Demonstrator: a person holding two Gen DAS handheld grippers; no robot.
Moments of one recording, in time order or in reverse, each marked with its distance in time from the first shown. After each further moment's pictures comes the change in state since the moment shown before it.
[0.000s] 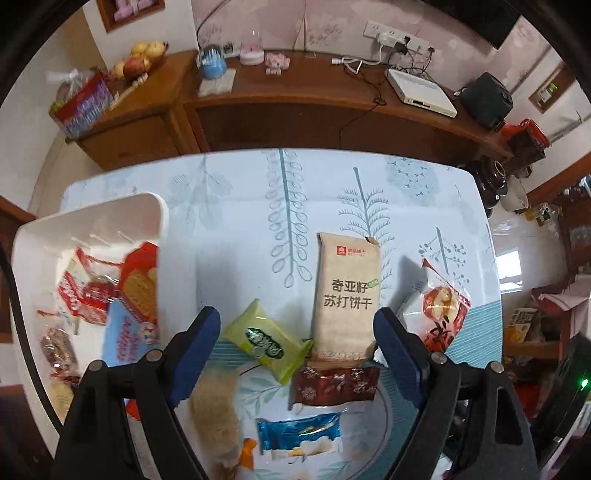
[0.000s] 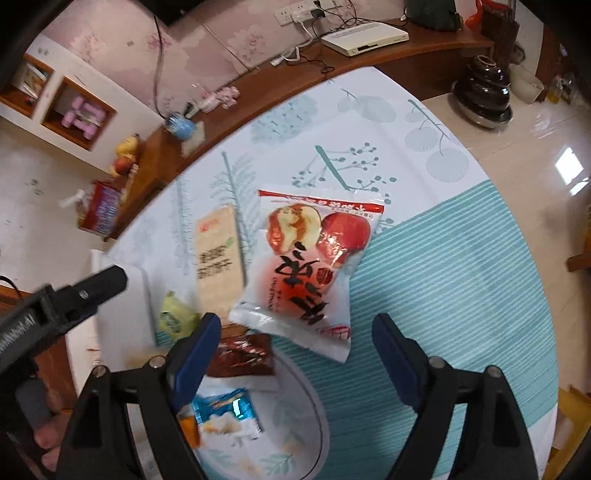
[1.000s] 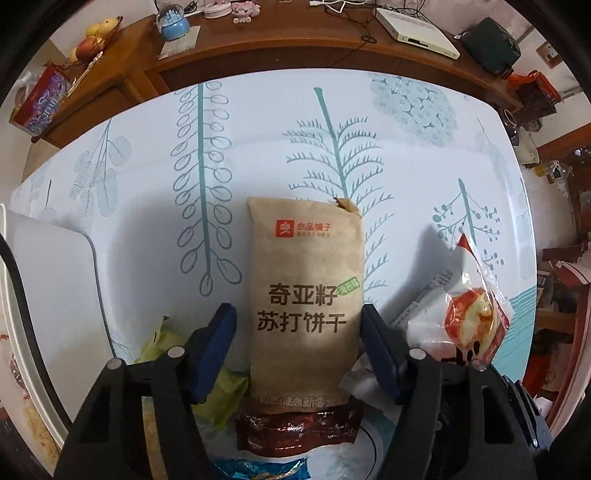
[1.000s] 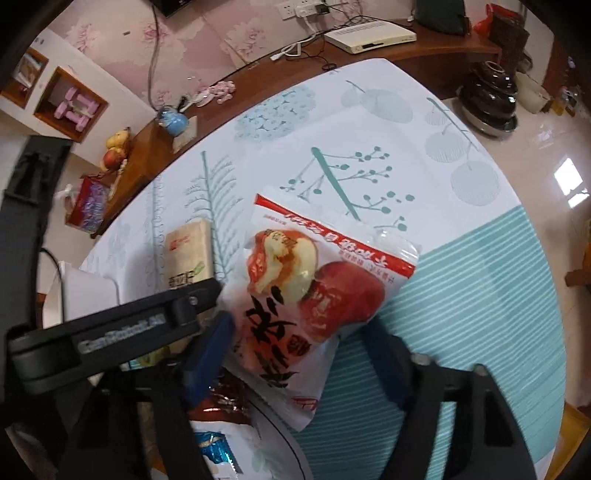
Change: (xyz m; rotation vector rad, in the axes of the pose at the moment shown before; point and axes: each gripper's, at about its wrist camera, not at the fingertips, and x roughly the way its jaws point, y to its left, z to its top) left arm 0.099 -0.049 0.008 0.083 0.181 0.045; right arm 0.031 -0.009 0.020 -0.043 0.008 0.015
